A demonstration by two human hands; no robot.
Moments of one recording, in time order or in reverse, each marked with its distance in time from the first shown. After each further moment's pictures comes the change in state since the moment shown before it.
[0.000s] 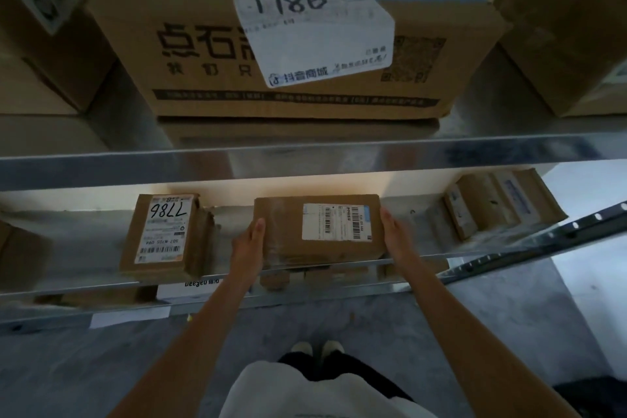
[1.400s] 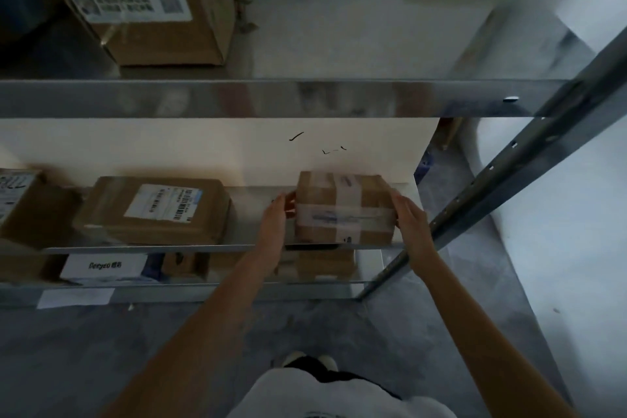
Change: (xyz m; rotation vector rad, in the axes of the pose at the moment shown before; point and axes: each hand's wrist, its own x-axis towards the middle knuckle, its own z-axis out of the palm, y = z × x) left_hand -0.104 0.138 0.365 -0.273 0.029 -0.077; right_hand 0.056 0.073 -0.332 0.163 0.019 -0.122
